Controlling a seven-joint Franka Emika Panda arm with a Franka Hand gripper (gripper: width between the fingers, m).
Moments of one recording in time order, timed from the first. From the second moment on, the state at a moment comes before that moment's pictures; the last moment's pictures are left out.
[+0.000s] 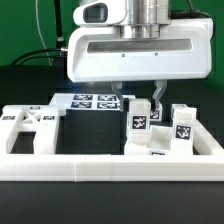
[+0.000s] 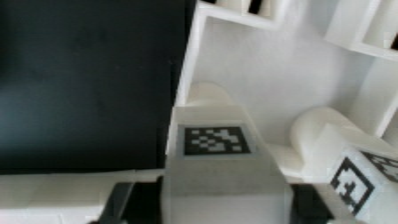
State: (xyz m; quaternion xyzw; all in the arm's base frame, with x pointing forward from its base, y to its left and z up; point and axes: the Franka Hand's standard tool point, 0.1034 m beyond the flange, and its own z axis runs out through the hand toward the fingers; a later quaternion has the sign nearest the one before) arm 0.617 0.031 0.081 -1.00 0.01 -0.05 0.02
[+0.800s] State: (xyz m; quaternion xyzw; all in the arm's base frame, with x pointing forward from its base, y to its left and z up) arm 0.620 0.033 0.080 -0.97 0.24 -0.06 0.05
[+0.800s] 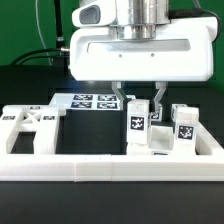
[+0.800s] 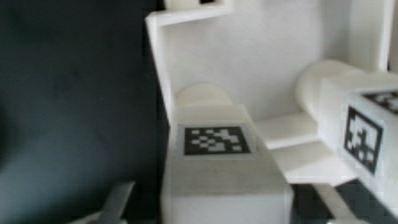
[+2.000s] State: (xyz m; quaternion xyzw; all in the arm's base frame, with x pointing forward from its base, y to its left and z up) arm 0.625 0.064 0.080 -0.63 0.77 -0.02 0.08
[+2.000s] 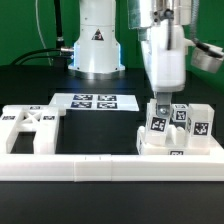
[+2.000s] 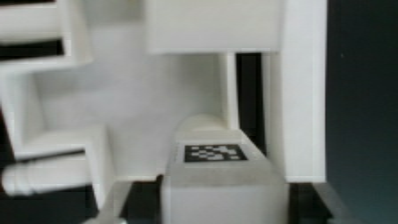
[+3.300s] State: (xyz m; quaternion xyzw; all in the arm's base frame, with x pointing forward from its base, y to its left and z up) arm 0.626 0.061 0.086 -0.88 0.46 -0.04 0.08
